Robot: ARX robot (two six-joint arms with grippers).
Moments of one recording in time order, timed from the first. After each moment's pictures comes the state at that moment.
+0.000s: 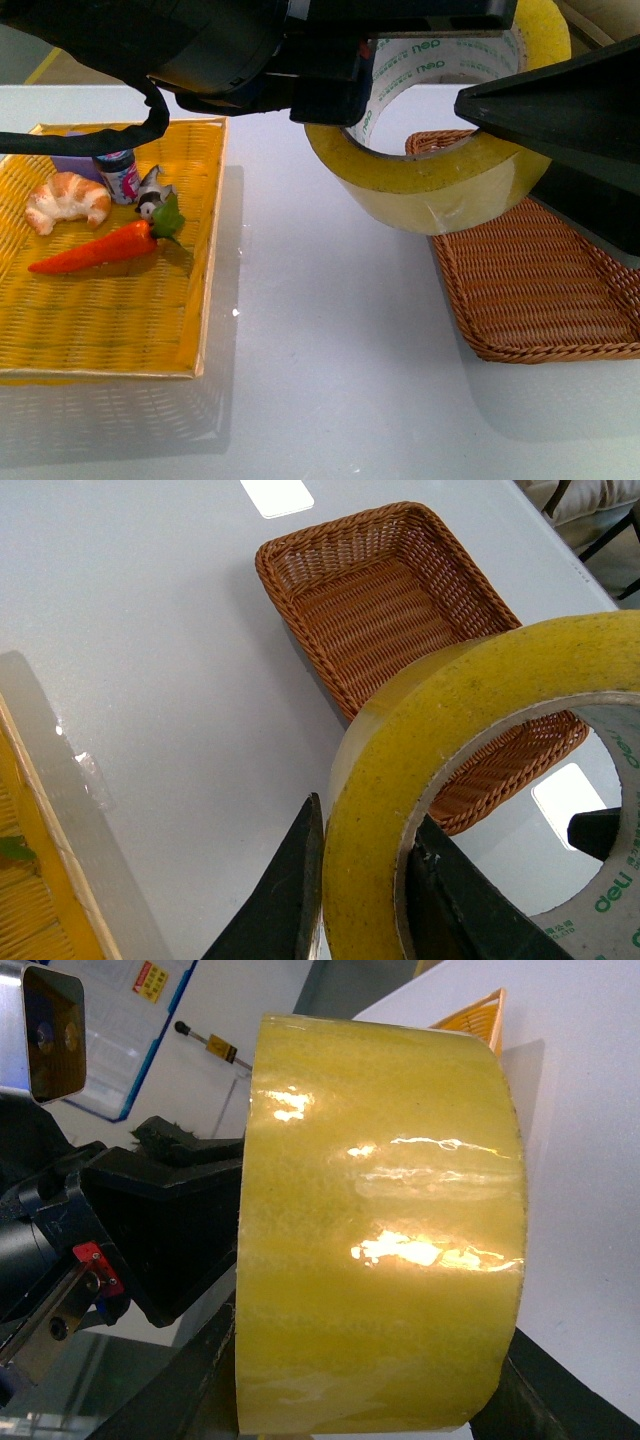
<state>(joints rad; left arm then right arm) -0.63 1.60 0.94 0.08 0.11 -0.21 0.23 1.36 0.34 0.80 -0.63 0.75</state>
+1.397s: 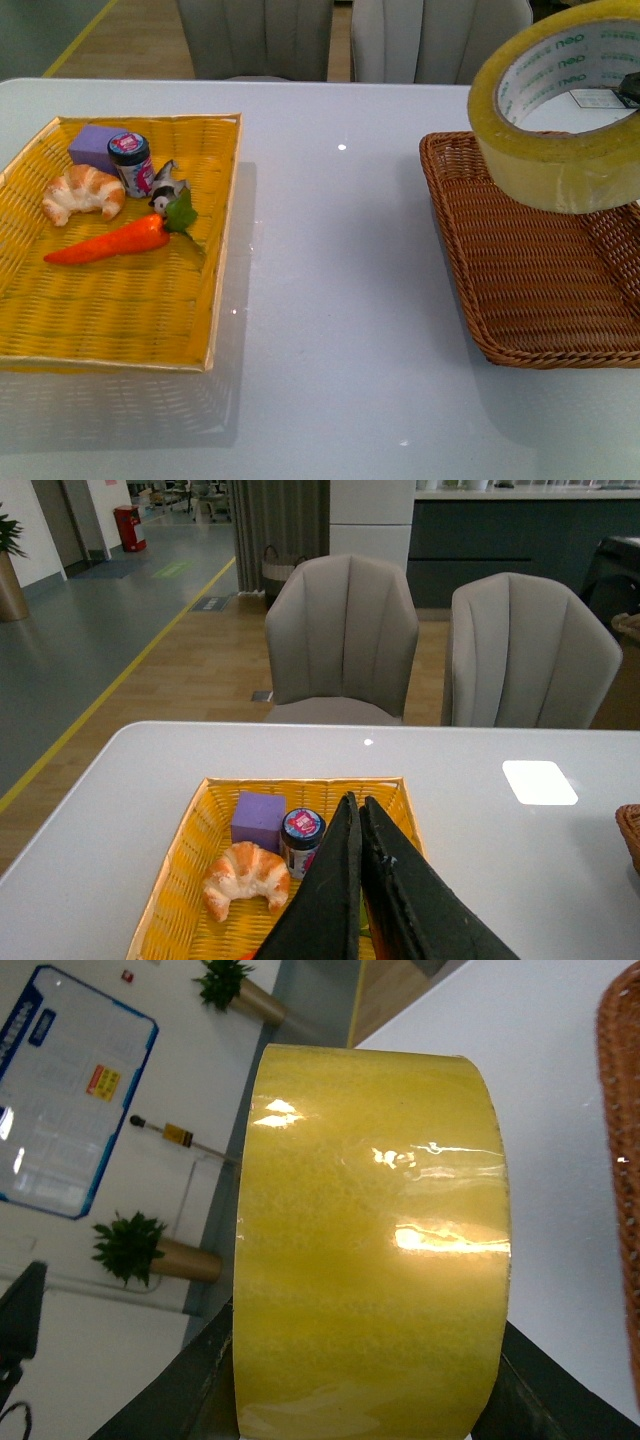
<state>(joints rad) -0.26 1.07 0.26 0.80 -0.25 -0.02 -0.05 1.42 0.35 0.84 -0.65 0.79</state>
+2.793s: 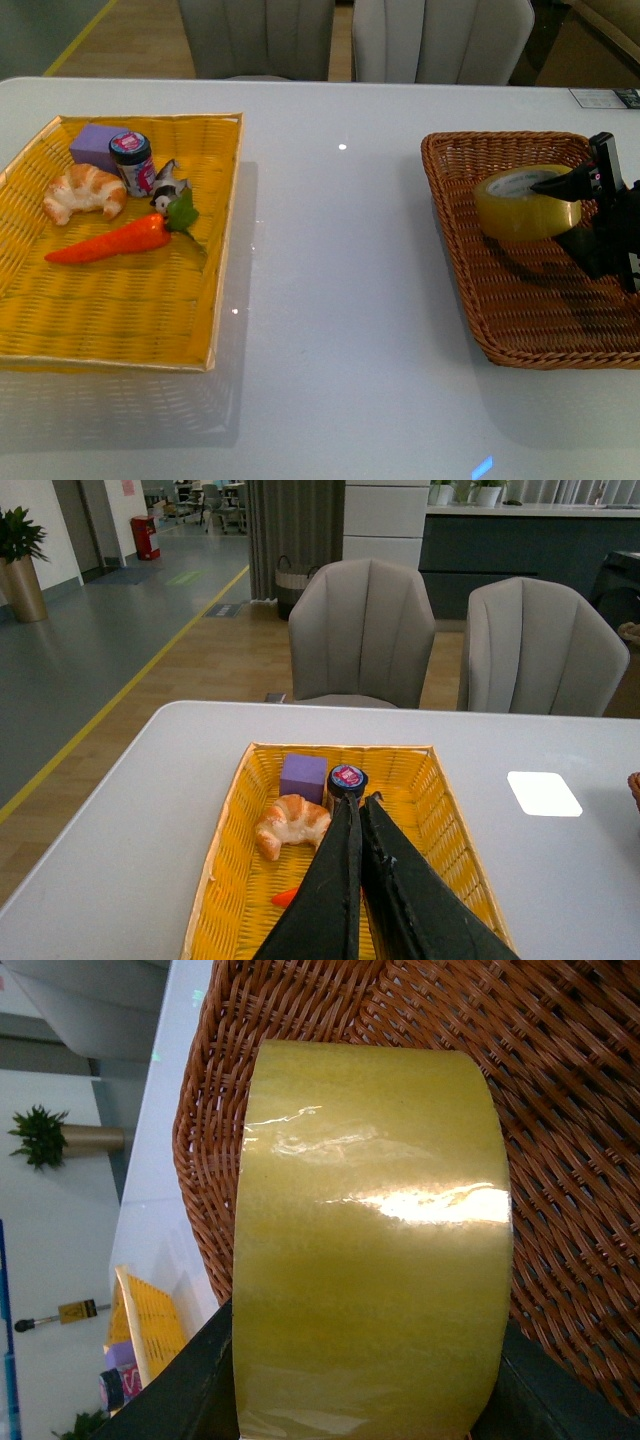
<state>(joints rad) 0.00 0.31 0.01 0.31 0.00 -0.01 -0.15 2.34 0.95 0.84 -0.40 0.97</state>
